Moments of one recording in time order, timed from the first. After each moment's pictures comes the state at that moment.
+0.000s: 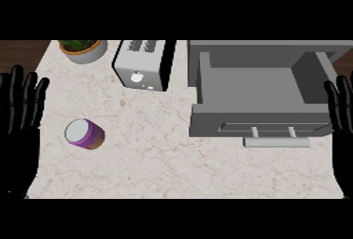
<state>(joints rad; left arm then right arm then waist) -0.04 0.10 0.01 -2.10 -0.03 0.03 0.01 -0.01 -0.11 -0.03 -2.10 0.01 -0.04 -0.02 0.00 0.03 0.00</state>
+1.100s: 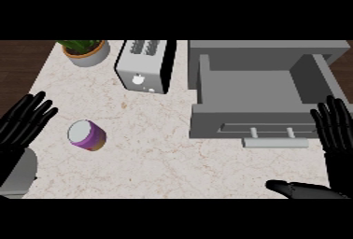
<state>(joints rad) 0.07 0.34 0.17 -2.02 0.42 -0.38 0.25 0.14 -0.09 -0.04 -2.07 0.00 -0.02 0.15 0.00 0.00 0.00</state>
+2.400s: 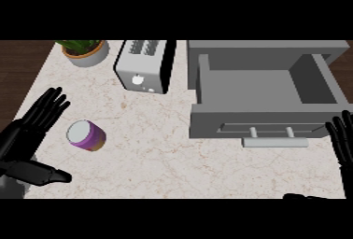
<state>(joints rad) -0.06 0.27 0.25 -1.62 0.24 -0.48 0.07 0.24 -0.08 -0.16 -2.05 -0.05 0.11 0.04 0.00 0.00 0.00</state>
